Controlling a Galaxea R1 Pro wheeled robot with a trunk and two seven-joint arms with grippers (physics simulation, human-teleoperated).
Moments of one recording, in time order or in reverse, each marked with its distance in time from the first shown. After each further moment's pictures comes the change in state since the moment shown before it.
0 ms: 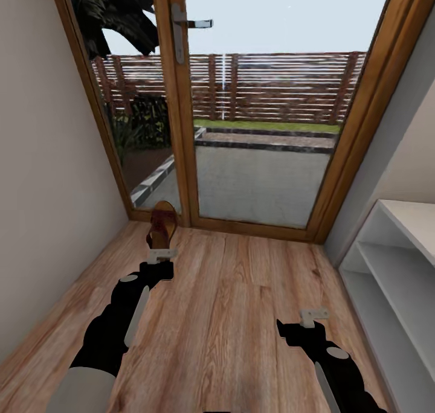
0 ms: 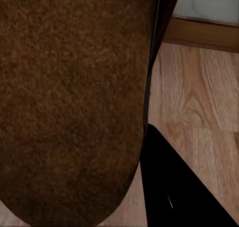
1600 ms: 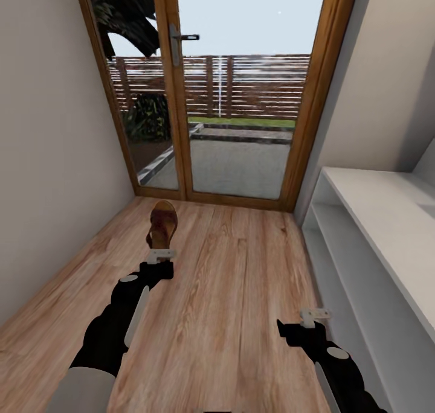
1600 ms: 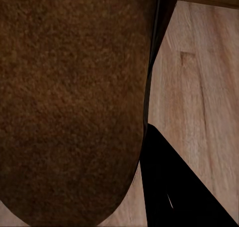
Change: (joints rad) left arm 0.000 0.000 0.000 0.000 0.001 0.000 0.000; right arm 0.000 0.000 -0.002 0.001 0.000 0.000 -0.003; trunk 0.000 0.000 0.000
